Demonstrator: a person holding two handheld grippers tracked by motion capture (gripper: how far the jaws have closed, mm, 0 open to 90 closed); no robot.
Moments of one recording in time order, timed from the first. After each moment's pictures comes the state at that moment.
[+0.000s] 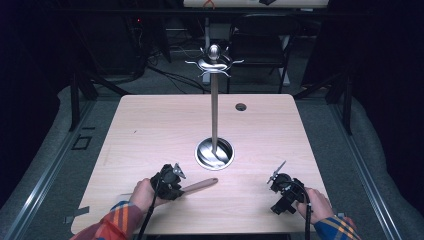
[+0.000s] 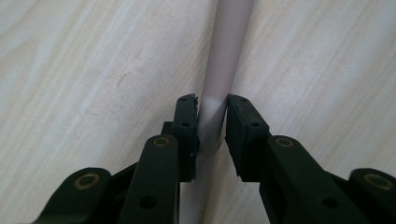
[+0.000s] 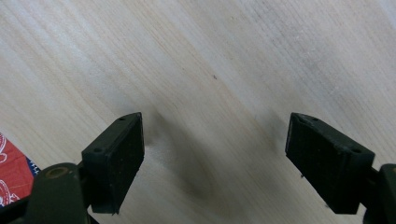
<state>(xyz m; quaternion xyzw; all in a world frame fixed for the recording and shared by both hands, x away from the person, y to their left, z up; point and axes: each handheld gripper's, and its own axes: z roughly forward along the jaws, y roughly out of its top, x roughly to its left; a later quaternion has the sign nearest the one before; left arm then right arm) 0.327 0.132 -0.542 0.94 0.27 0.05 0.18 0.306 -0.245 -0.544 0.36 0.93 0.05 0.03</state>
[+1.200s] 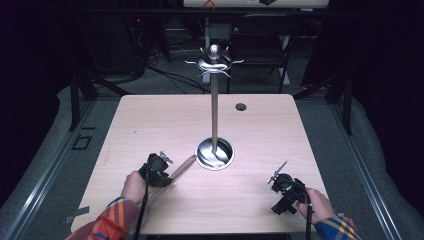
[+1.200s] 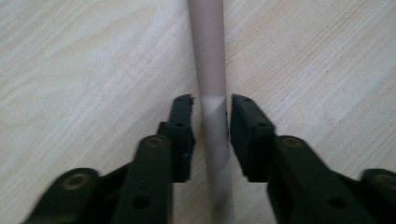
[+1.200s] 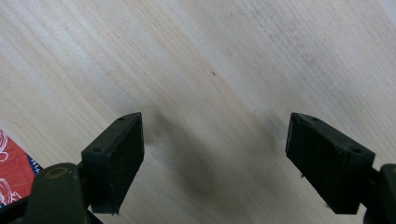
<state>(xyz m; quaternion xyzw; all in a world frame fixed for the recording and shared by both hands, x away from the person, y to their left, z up) 0.359 0.167 -0.541 0.90 0.38 0.06 0.18 0.305 -0.247 -0.543 0.37 0.93 0.06 0.03</state>
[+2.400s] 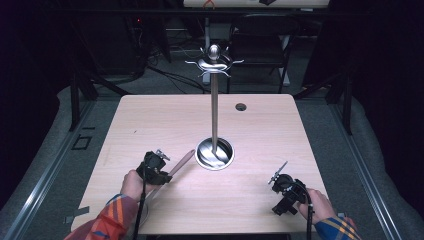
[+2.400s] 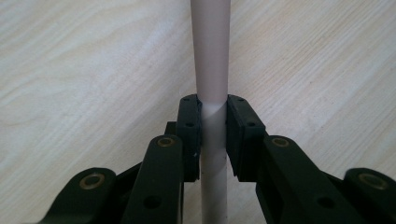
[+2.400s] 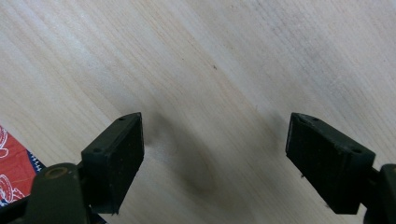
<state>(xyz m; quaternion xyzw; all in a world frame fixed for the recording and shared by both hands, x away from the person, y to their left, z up) 0.358 0.174 -0.531 0.89 0.39 0.05 0.22 0.304 -0.249 -0.544 0.37 0.93 0.05 0.03</state>
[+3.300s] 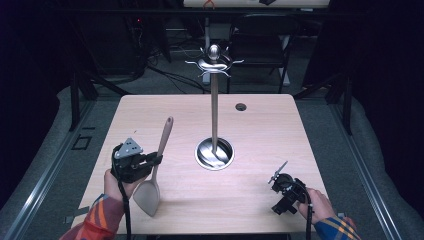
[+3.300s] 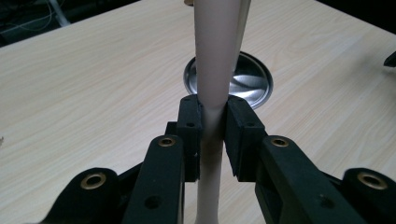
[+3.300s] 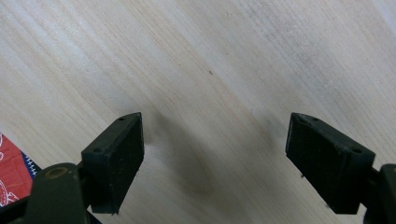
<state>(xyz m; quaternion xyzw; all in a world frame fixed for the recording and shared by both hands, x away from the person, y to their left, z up) 0.311 0.205 -0.451 0.80 0.37 0.18 0.43 0.304 -0.248 -0.542 0.37 0.93 0.05 0.04</state>
